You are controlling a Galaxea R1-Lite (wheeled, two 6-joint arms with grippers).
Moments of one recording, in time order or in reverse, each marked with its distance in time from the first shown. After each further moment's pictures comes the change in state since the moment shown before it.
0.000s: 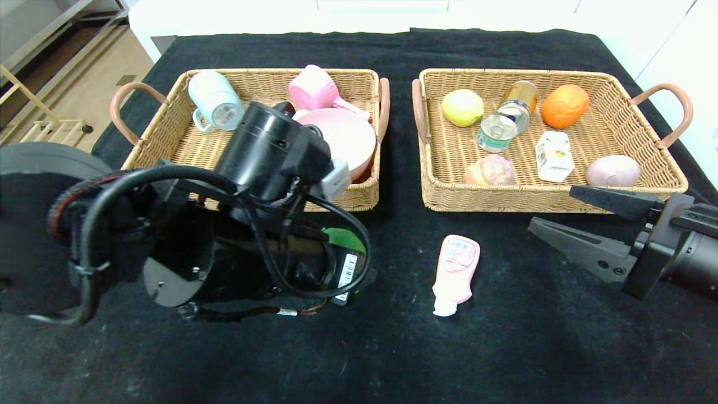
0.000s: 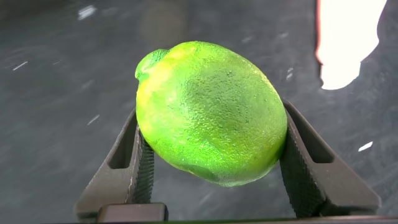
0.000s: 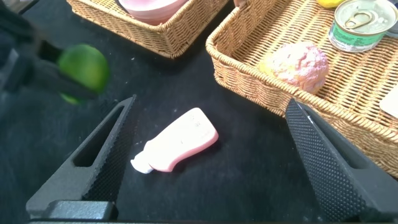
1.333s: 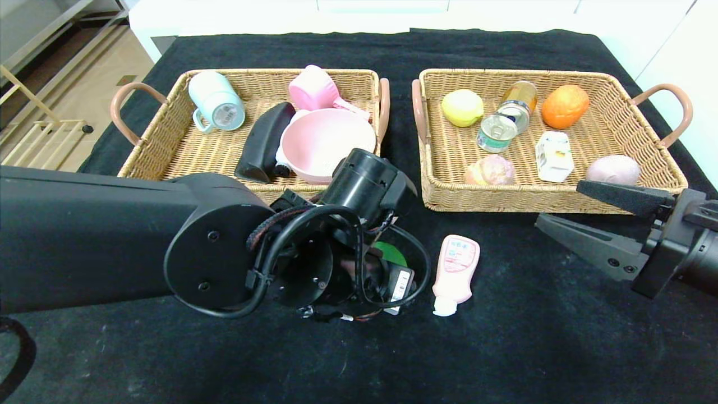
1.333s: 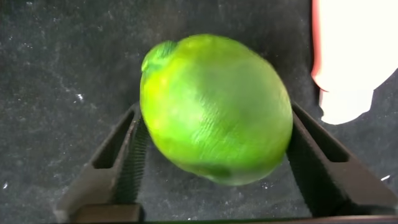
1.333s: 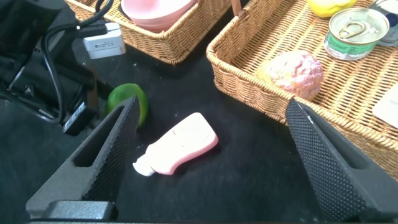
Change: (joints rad) left arm -0.049 0.193 -0.107 -0.011 0.036 0.000; right arm 0.000 -0.021 -0.001 0.000 0.000 0.000
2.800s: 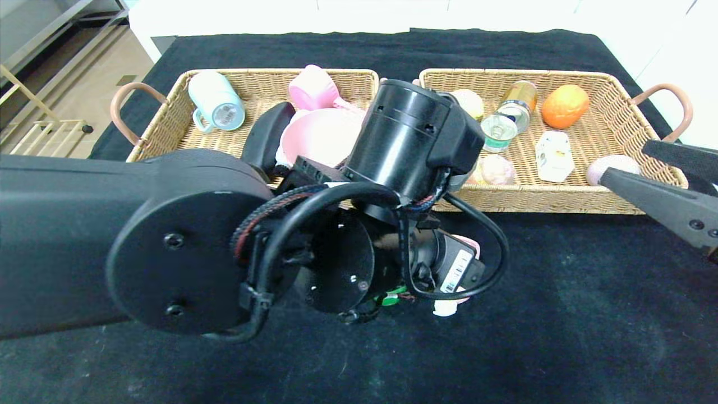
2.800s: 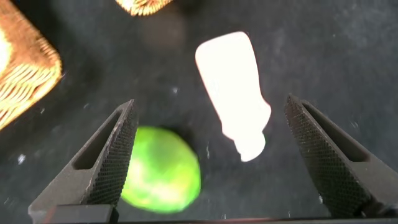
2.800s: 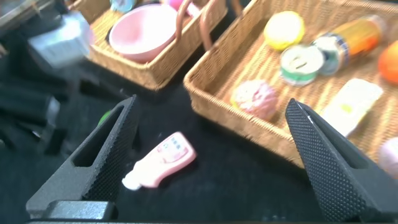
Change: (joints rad) left arm -0.146 -0.011 -0.114 -0.140 0.078 0.219; right arm -0.082 -0.127 -0.074 0.098 -0.001 0.010
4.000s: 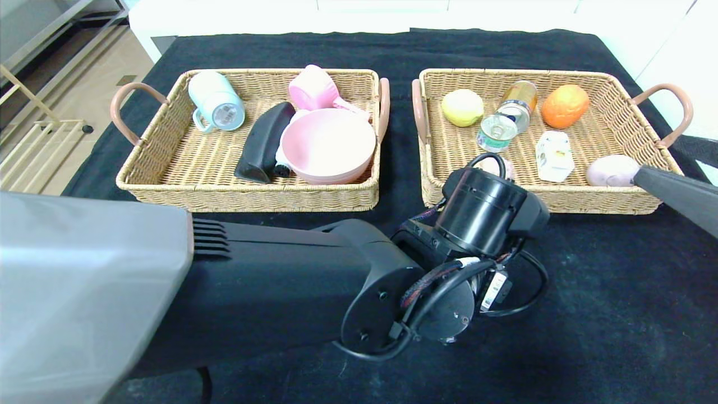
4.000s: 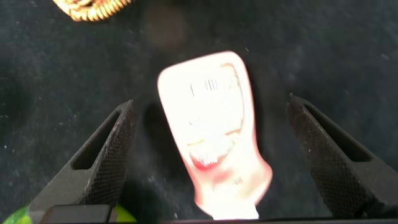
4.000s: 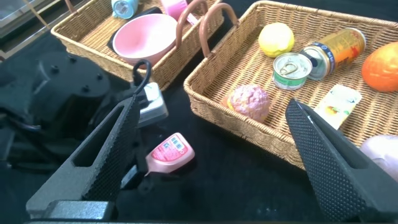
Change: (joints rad) left arm -0.034 0.237 -0.096 -0.129 0.138 -0.013; right arm -0.005 -0.073 -0.002 0.063 0.003 -0.006
